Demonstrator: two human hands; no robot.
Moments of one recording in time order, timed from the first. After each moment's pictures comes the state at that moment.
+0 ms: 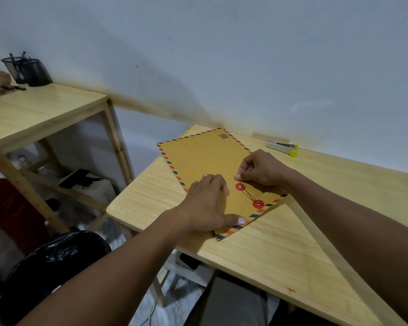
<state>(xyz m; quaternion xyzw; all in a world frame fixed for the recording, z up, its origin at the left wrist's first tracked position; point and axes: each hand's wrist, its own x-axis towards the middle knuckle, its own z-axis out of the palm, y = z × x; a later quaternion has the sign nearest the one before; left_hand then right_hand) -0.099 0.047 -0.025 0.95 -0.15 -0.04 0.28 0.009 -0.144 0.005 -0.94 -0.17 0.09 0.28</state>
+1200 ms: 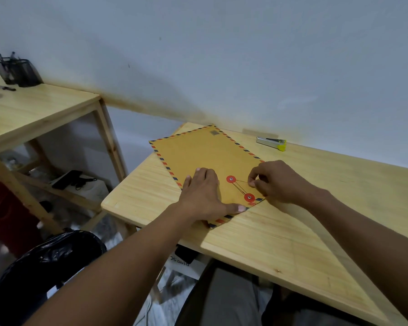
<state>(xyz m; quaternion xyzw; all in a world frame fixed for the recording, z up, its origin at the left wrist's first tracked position) -0.097 0.024 -0.030 0.97 -0.08 -0.03 0.22 -0.055 -0.193 0.003 -0.97 -0.22 -0.01 0.13</state>
